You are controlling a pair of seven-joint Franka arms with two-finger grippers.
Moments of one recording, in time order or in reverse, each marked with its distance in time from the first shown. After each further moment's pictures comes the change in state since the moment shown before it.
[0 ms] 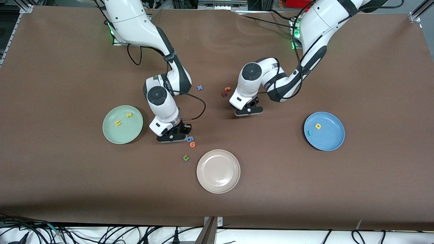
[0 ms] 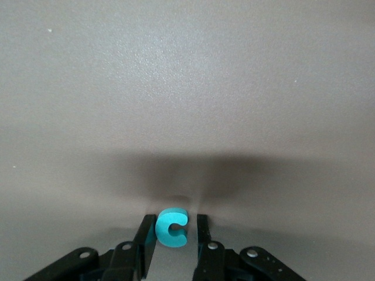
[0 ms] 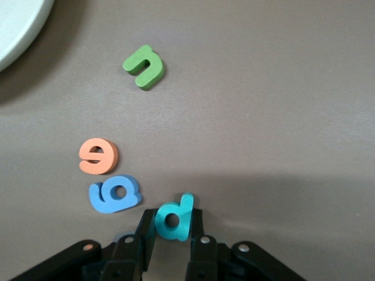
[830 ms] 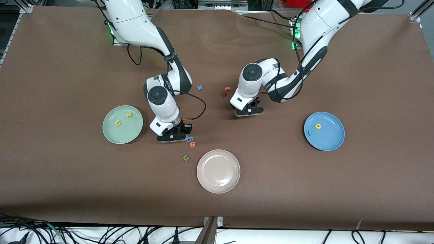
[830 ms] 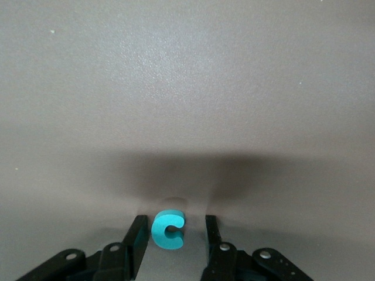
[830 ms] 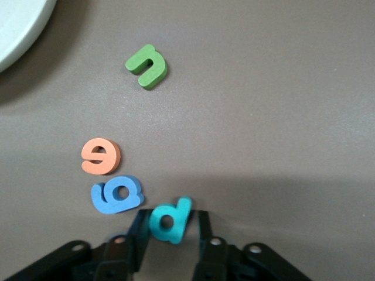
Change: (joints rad) left arm 0.004 0.002 0.001 0.000 -0.001 0.000 0.004; right arm -0.001 0.008 0.011 -0.005 0.000 0.034 0.002
